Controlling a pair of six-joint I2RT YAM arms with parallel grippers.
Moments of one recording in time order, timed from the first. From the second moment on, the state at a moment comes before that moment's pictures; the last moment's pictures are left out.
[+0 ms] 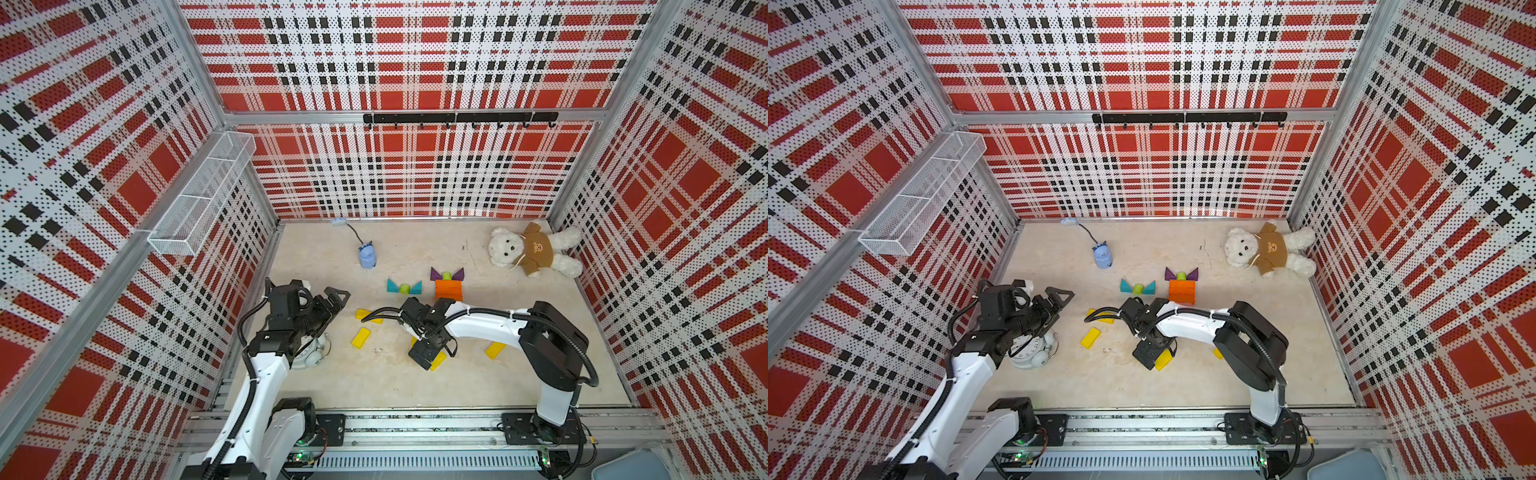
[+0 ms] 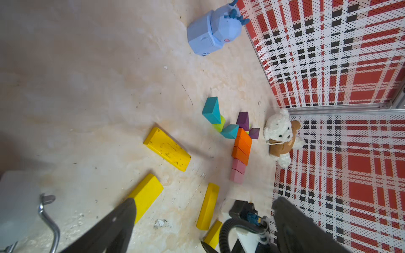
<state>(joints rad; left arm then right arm) 0.05 0.87 0.60 -0.42 0.51 -0.78 0.98 1.88 1.23 -0.83 0.12 0.05</state>
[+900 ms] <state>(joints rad) 0.07 0.88 0.60 -0.44 0.51 -0.75 0.86 2.00 1.41 -0.71 0.07 0.01</state>
